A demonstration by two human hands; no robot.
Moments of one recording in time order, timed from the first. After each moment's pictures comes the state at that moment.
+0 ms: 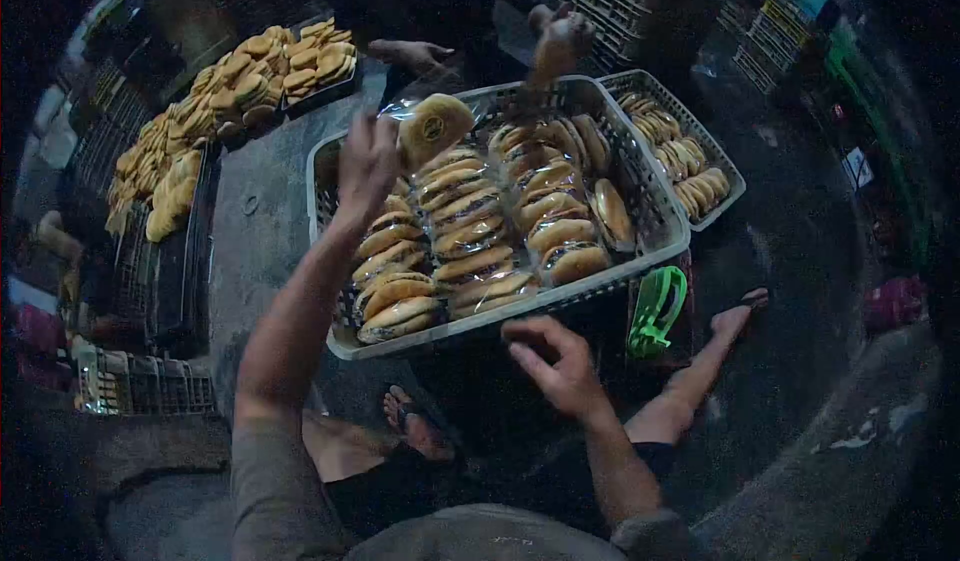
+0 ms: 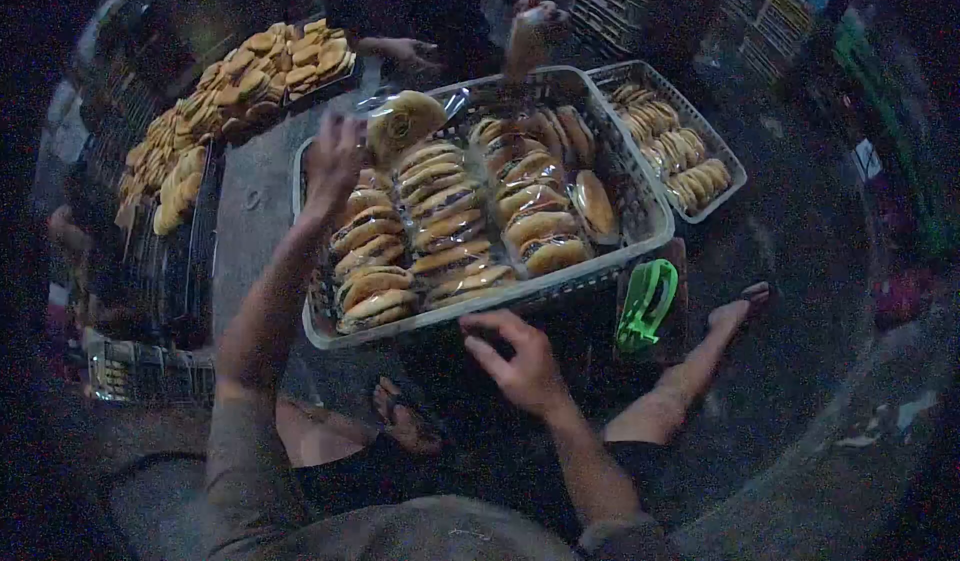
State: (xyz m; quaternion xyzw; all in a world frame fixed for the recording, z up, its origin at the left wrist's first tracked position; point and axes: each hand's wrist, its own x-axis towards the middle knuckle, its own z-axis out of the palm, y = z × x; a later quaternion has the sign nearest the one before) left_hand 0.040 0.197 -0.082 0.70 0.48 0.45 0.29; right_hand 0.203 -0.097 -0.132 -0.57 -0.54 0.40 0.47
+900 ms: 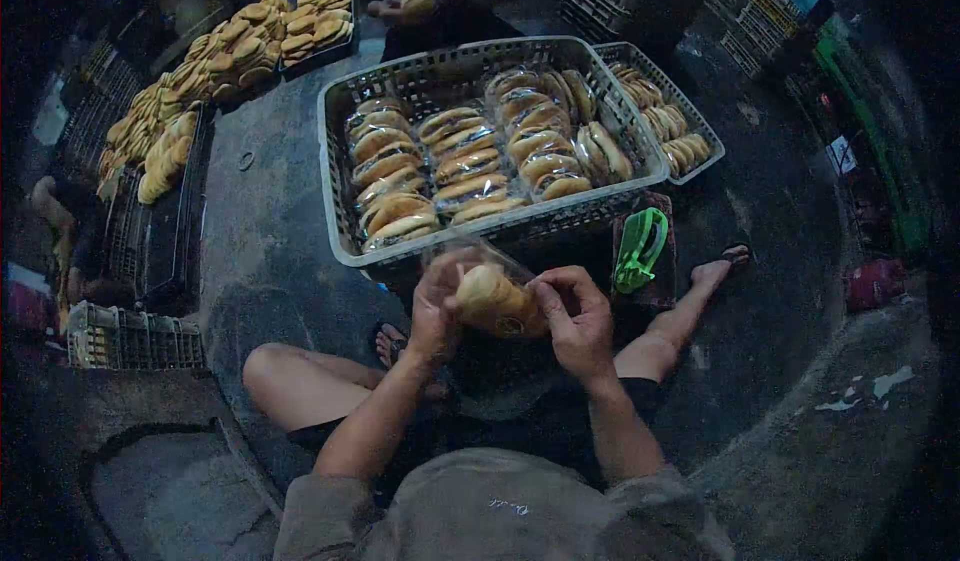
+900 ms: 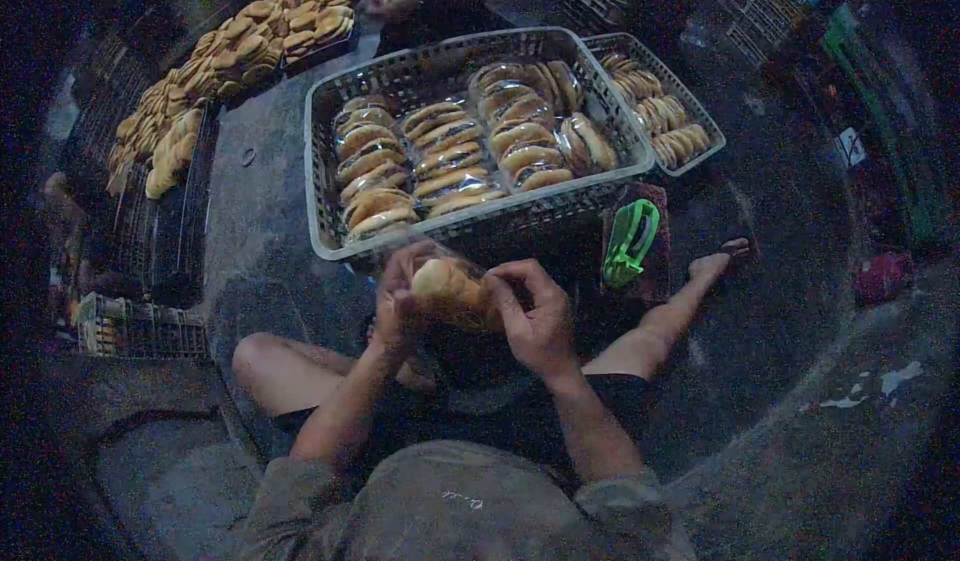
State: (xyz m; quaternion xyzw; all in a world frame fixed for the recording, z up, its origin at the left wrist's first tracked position) left_hand 0.002 -0.088 -0.158 0.45 0.14 0.47 0.74; right_hand 0.168 -0.172 -0.108 -0.59 -0.49 0.29 0.56
